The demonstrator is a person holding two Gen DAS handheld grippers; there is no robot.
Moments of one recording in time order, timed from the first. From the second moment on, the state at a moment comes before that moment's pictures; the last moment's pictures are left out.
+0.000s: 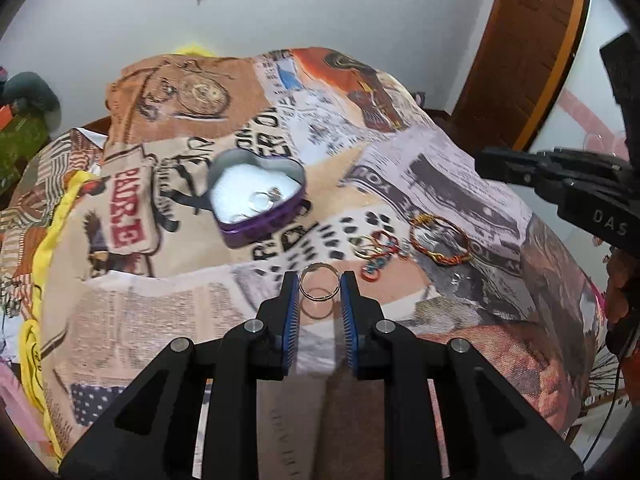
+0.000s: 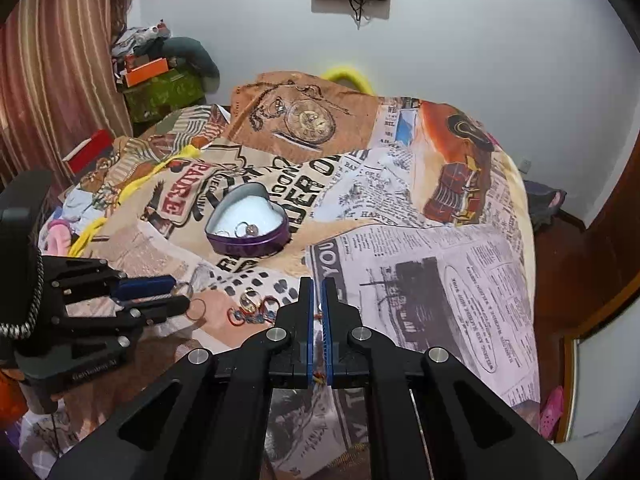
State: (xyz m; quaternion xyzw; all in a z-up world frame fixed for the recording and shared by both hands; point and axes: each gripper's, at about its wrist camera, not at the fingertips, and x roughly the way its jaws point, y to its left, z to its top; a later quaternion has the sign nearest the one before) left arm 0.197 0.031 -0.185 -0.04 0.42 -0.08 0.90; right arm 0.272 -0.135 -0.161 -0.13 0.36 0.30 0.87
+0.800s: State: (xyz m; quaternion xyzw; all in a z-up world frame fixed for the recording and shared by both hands) left arm 0.191 0.040 -0.187 -0.05 0.42 -0.07 0.90; right arm 0.265 -0.119 -0.227 -0.19 0.44 0.32 0.82
